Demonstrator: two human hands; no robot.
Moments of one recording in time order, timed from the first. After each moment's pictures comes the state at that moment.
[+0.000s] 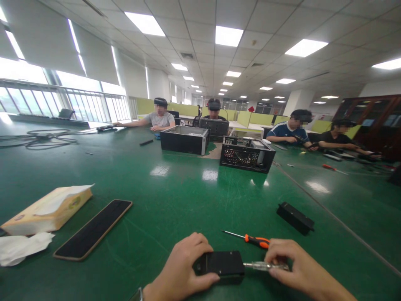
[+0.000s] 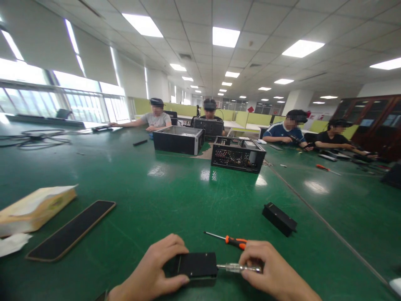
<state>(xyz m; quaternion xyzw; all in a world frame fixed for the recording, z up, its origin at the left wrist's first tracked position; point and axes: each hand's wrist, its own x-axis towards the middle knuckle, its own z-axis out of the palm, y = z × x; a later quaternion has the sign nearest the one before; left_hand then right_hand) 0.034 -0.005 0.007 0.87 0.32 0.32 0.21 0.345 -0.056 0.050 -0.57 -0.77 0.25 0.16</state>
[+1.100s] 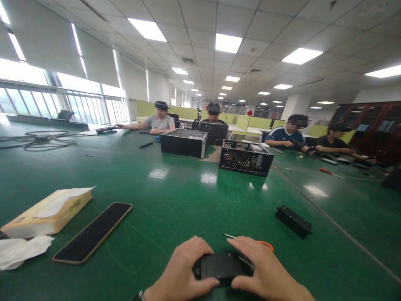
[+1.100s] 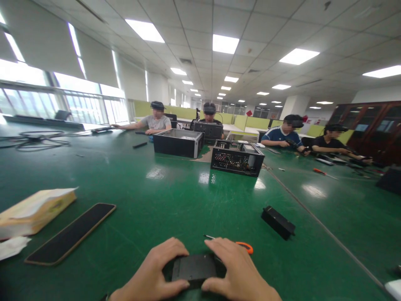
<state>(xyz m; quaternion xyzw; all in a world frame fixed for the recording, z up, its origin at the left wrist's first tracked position) 0.035 -0.006 0.007 0.85 0.32 0.33 0.23 0.284 -0.037 0.026 -0.52 -0.82 0.19 0.15</state>
